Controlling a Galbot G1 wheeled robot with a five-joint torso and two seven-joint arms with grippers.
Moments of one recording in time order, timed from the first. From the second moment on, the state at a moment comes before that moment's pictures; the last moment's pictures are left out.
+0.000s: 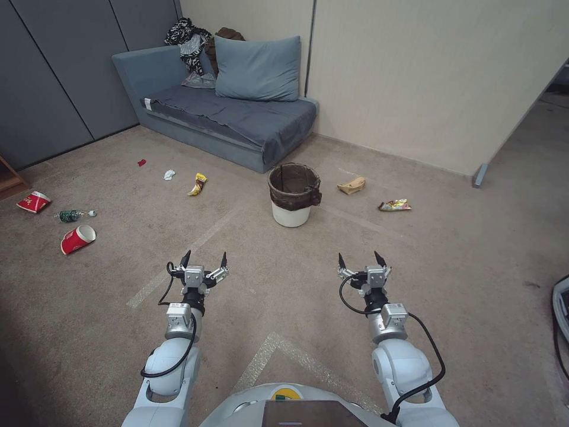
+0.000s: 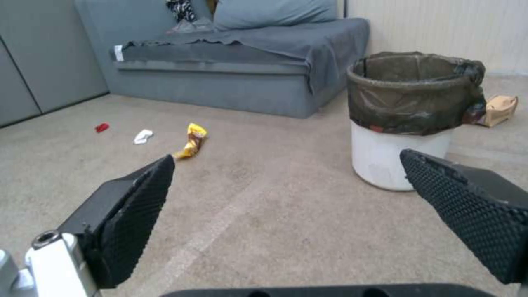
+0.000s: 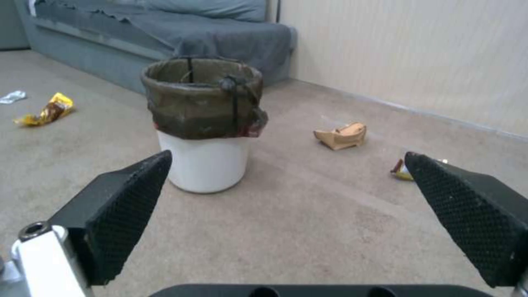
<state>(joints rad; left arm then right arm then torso) 1.55 -1.50 -0.55 -2.00 0.00 0.00 0.00 -1.55 1.50 0.55 2.00 0.00 0.00 0.00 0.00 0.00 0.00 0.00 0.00</state>
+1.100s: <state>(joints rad) 1.54 -1.45 -0.59 -2.26 0.02 0.33 -0.11 -1.51 1.56 0.68 2.16 0.03 0.03 0.00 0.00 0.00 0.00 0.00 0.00</state>
